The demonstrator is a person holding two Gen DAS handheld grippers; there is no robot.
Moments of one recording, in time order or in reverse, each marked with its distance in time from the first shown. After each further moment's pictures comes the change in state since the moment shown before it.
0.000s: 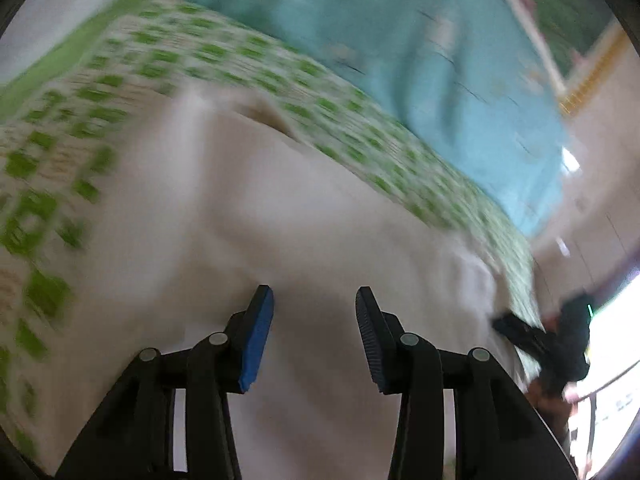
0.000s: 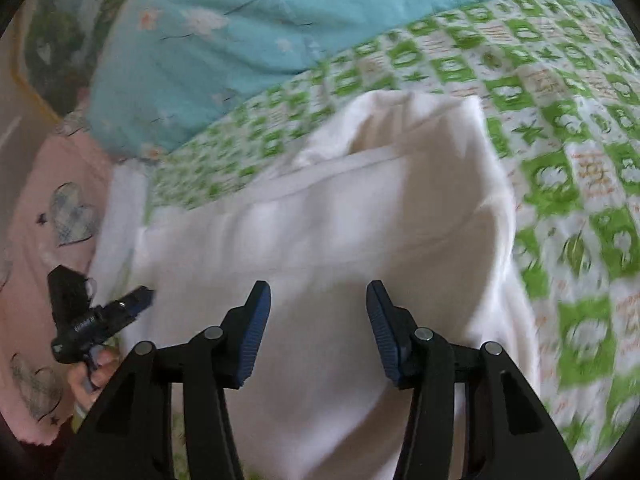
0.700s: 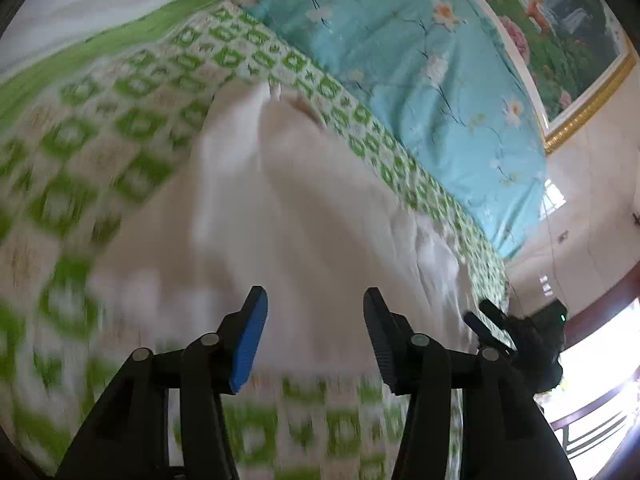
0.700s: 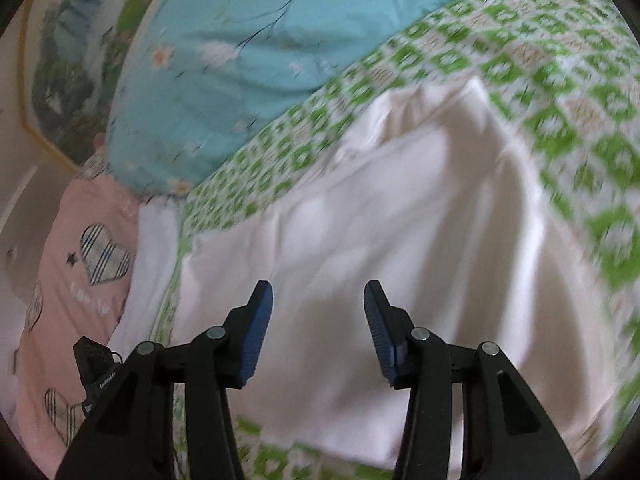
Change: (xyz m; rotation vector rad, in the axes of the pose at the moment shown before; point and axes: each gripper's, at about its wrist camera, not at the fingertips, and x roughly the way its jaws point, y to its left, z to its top) left arm -0.103 0.010 -0.100 -0.110 -0.042 -0.083; right arm -0.029 0.052 -0.061 0.106 -0.049 0.171
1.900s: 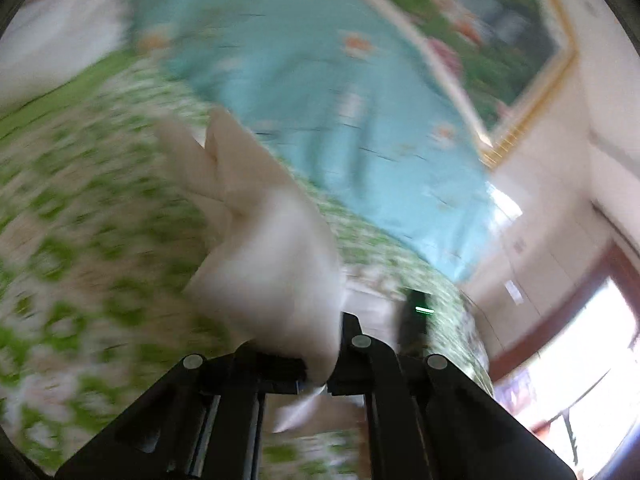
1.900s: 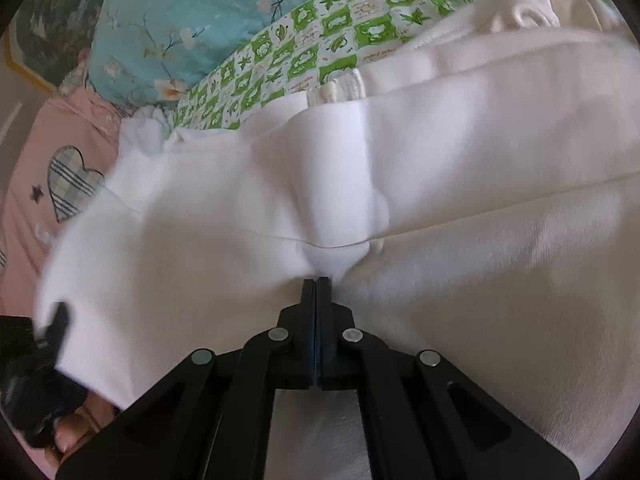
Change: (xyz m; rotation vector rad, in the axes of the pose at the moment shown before) left arm 0.019 -0.096 0.035 0.155 -0.166 -0.191; right arm 0.149 0.045 -0.005 -0.047 0.273 -0.008
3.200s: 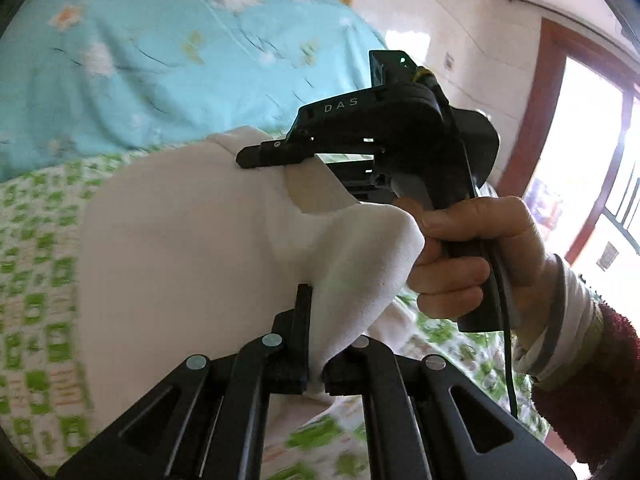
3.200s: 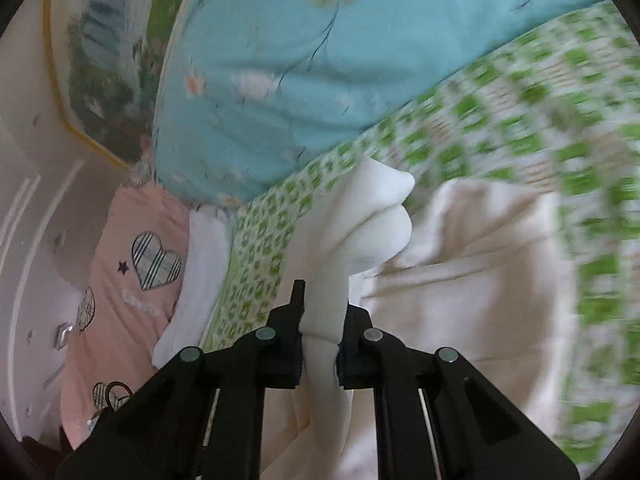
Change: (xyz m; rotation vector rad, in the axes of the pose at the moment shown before) left arm 0.148 -0.167 -0.106 0.601 0.297 -0.046; right arm -0.183 -0.088 0.063 0.030 -0.242 0.142
